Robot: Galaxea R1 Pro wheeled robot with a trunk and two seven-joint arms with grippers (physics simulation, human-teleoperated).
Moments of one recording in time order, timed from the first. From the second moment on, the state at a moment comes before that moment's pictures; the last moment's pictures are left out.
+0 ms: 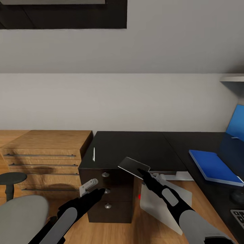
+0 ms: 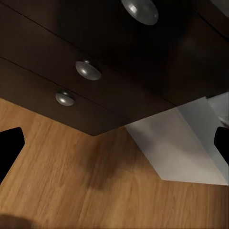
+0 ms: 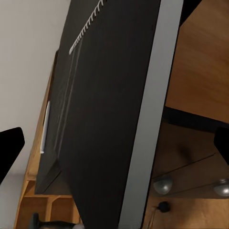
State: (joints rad) left arm -0.27 0.20 -0.55 -1.61 1.26 0.36 0.86; right arm -0.70 0.02 0.02 -0.38 -0.96 0.28 0.43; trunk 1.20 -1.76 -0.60
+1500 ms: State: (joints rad) left arm -0.27 0.20 -0.58 -1.60 1.26 0.36 0.86; right arm -0.70 0.02 0.02 -0.39 -0.96 0.27 0.44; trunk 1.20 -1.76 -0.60
